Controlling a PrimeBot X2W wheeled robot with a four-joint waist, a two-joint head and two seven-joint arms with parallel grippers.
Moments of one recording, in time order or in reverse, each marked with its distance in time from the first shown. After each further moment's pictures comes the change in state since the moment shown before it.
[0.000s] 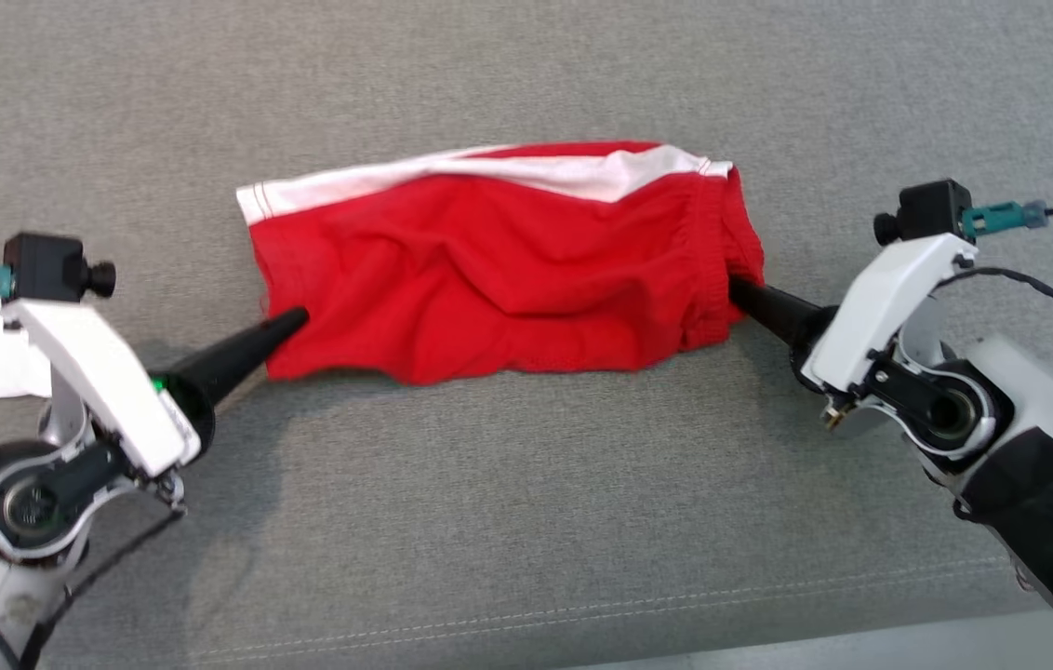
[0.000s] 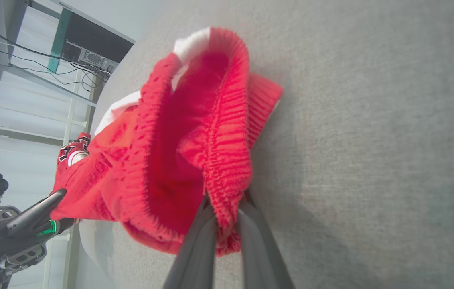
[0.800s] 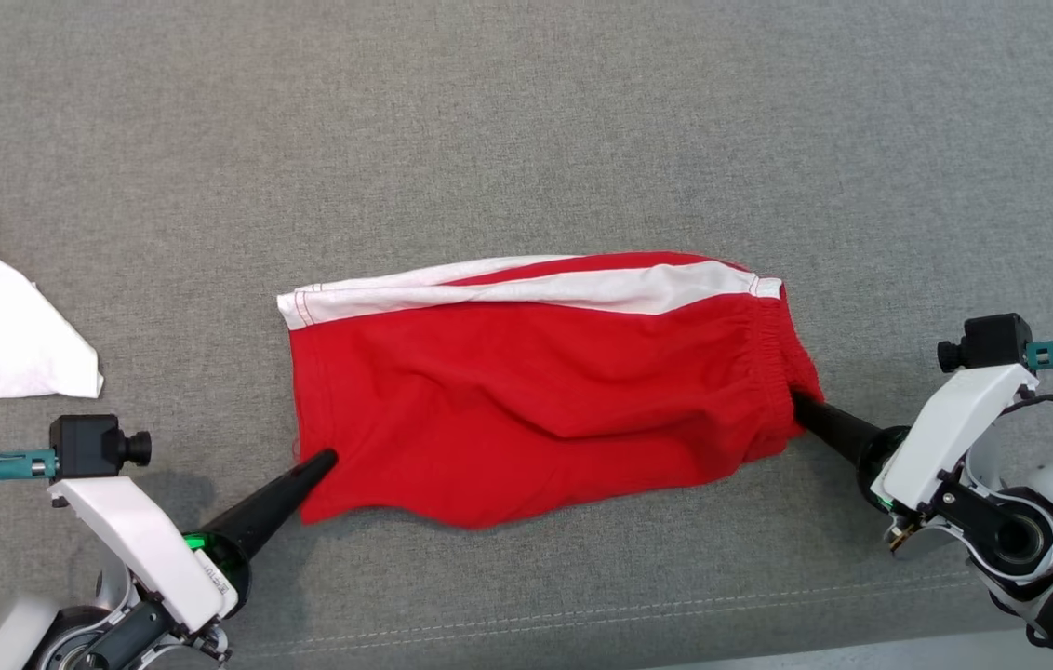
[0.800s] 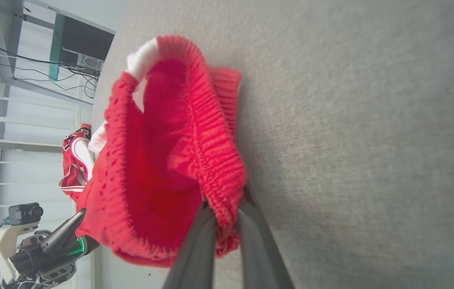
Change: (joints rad) left arm 0.327 0.004 0.010 -0.159 -0.045 0.000 -0.170; right arm 0.259 -0.178 -0.025 -0.222 0.115 0.000 -0.054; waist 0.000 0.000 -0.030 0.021
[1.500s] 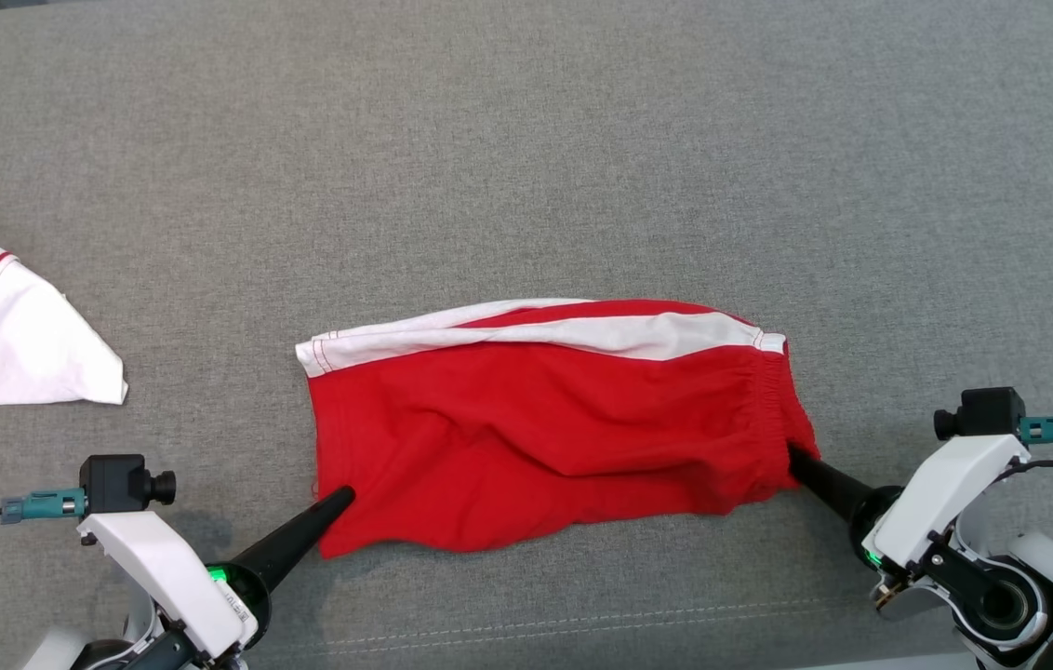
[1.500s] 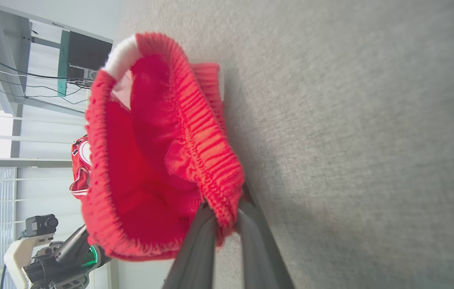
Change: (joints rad) left arm 0.037 -0.040 -0.040 0.050 -0.023 0.000 -0.015; right arm 0.105 0.012 0.026 -0.011 0.055 0.000 -0.082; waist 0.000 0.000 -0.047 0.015
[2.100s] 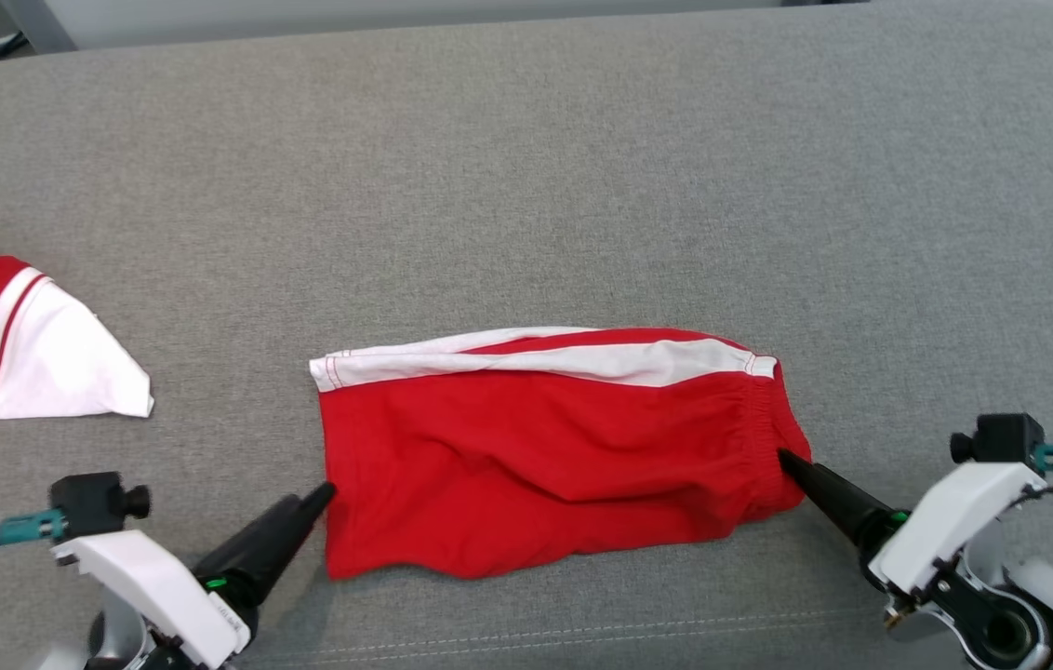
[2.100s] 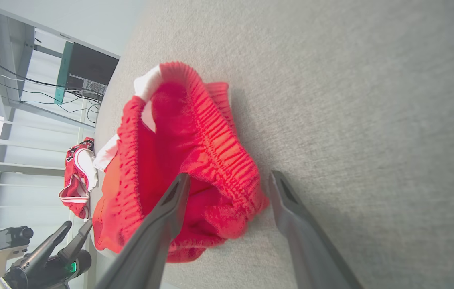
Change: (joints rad) left arm 0.004 0.004 -0.013 0.055 0.095 0.000 -0.109; right arm 0.019 0.001 0.021 0.031 -0.046 0.000 -0.096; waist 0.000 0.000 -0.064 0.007
